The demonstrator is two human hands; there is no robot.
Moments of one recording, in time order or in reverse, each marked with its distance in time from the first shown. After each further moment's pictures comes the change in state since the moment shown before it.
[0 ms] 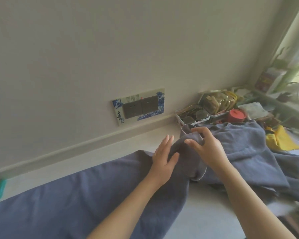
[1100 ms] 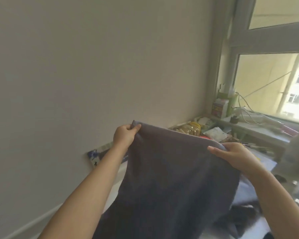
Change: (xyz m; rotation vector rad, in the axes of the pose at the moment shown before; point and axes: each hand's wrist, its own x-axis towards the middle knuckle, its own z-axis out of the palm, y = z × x) left_hand 0.164 0.108 -0.109 -0.008 0.264 -0.057; right_hand -0.006 -0.010 -0.150 0.138 0.069 0.277
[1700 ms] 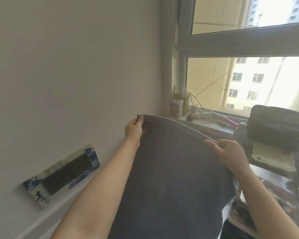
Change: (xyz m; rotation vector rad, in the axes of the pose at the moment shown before) left_hand 0.007 0.081 0.173 -0.689 -0.330 -0.156; right_hand 0.003 0.053 -0.072 -0.224 0.590 -0.028
